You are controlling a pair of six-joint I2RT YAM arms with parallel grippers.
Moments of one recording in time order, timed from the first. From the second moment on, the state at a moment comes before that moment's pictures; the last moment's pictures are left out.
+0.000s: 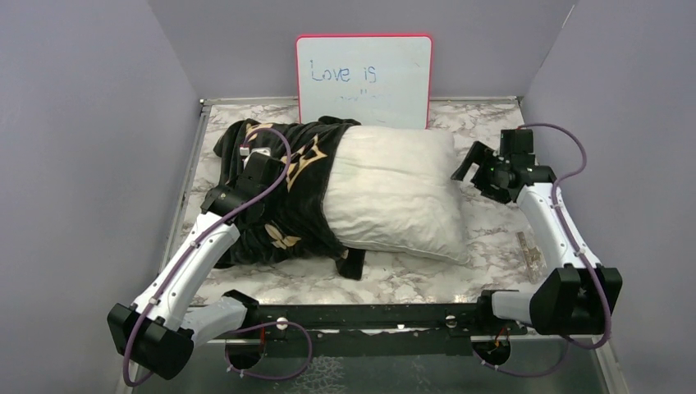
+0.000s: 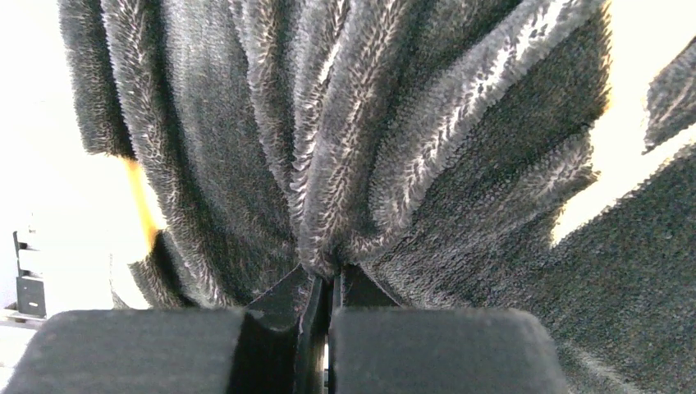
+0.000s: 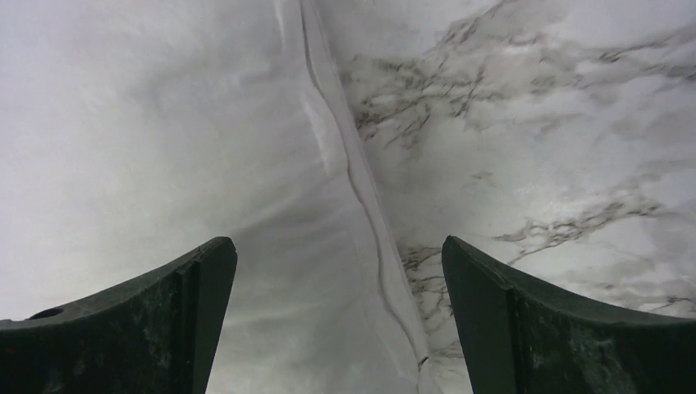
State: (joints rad) left arm -0.43 1.07 1.06 -0.98 -0.35 -0.44; right arm 0.01 1.26 1.08 -0.67 -0.04 0.49
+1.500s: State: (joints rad) left arm -0.36 0.93 1.11 -0.83 0.14 -0.48; right arm -0.18 1.39 1.14 -0.67 -0.45 0.43
